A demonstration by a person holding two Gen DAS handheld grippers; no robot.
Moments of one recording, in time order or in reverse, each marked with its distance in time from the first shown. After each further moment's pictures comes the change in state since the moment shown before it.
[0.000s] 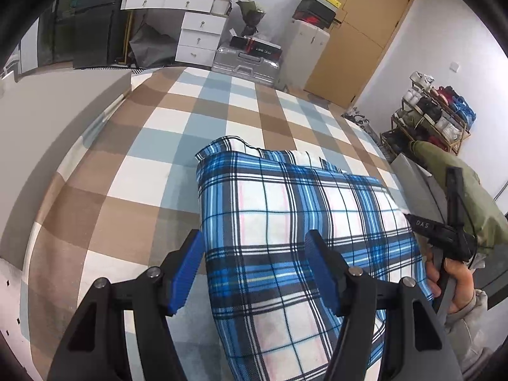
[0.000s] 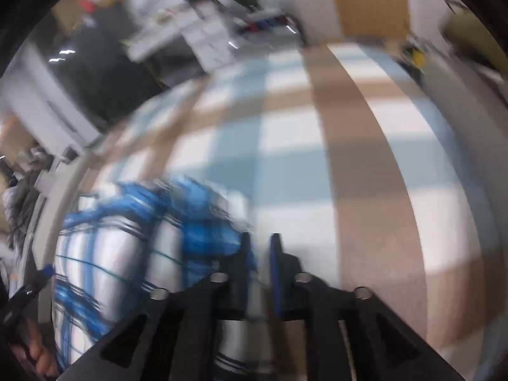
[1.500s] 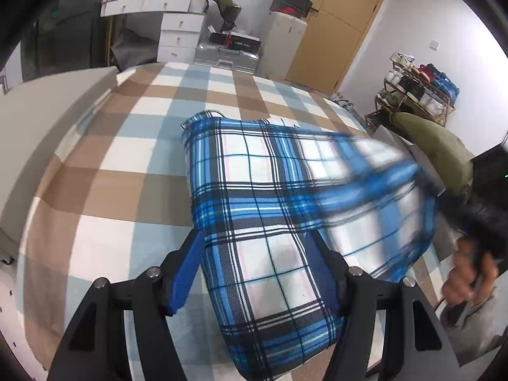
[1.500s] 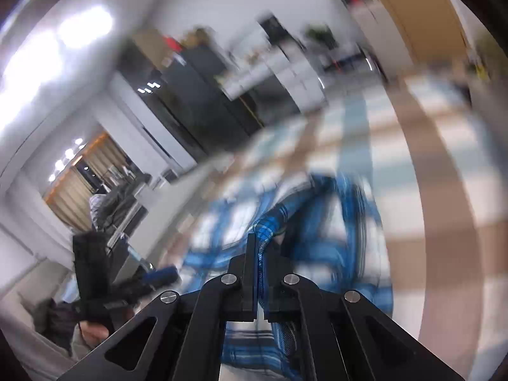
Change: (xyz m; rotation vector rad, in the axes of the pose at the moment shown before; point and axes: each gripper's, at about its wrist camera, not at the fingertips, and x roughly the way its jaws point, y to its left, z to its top) left arm -0.018 -0.027 -0.038 0.075 0.016 -0.021; right arm -0.106 0.047 -0.055 -0.115 -0.252 0.423
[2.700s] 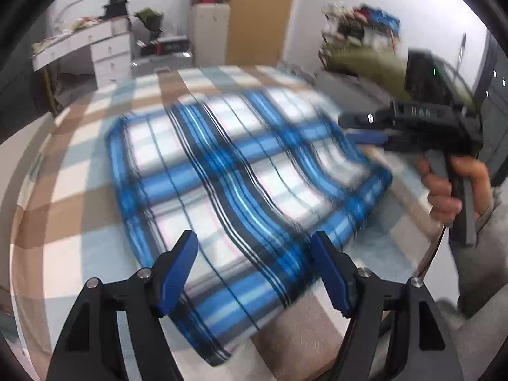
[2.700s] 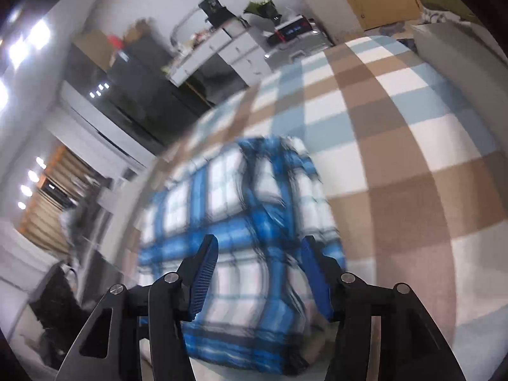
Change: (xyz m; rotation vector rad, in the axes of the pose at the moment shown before) left arm 0.009 -0.057 -0.022 0.307 0.019 -0.101; right arm 0.015 -0.056 -0.006 0.207 0.142 -0.128
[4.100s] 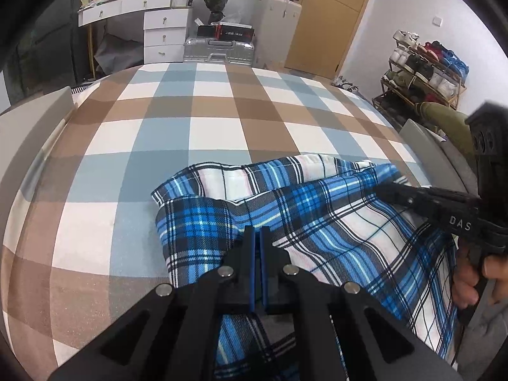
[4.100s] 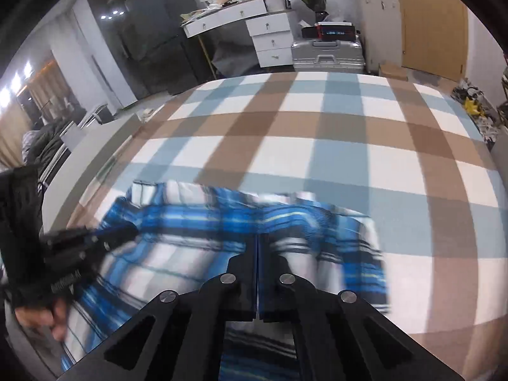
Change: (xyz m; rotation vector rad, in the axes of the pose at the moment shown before) left arm 0.079 0.093 0.067 -0.216 0.043 0.118; right arm 0.113 0.058 0.040 -0.358 0.106 -0.209
